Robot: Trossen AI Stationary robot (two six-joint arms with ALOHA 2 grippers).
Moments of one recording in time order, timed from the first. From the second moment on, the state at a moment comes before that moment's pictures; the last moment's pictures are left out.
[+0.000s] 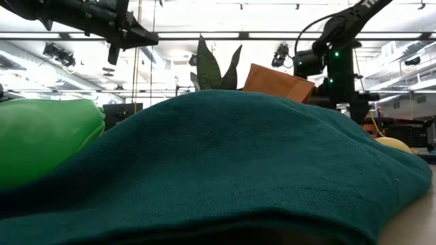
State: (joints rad) left arm 0.35 0.73 0.51 0.16 -0.17 -0.46; right arm -0.67 1.43 0.93 -0.97 0.18 0.63
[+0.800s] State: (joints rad) left arm 0.35 0.73 0.51 0.13 -0.15 -0.43; right arm -0.69 1.53 0.86 -0.81 0.17 0.71
